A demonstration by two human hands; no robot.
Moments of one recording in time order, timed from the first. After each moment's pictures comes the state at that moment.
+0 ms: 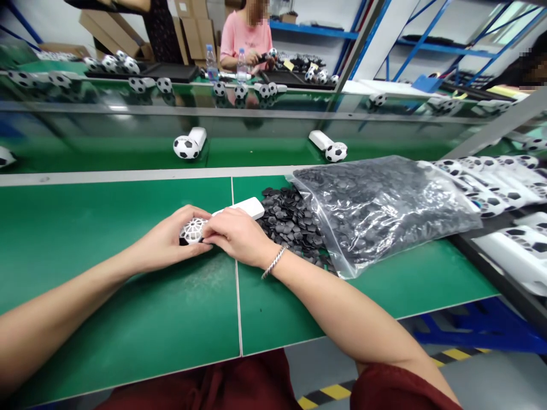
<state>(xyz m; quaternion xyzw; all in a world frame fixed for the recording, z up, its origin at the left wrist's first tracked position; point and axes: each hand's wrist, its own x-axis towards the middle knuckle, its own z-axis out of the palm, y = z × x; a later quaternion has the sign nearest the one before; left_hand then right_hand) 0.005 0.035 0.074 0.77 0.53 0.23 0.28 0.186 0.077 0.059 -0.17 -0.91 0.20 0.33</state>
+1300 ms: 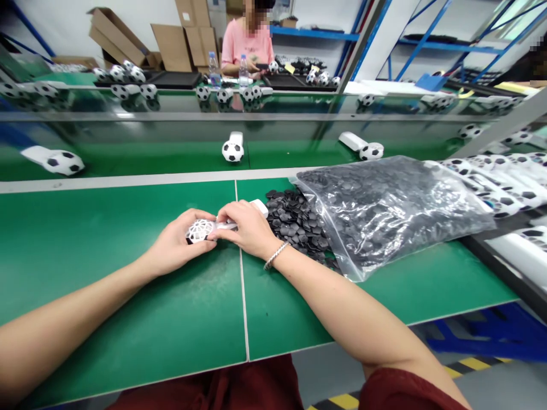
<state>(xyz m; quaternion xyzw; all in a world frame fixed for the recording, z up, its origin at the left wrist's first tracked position) 0.013 0.033 0.063 0.68 0.57 0.34 0.31 0.185 0.094 0.047 -0.27 -0.88 0.19 0.35</state>
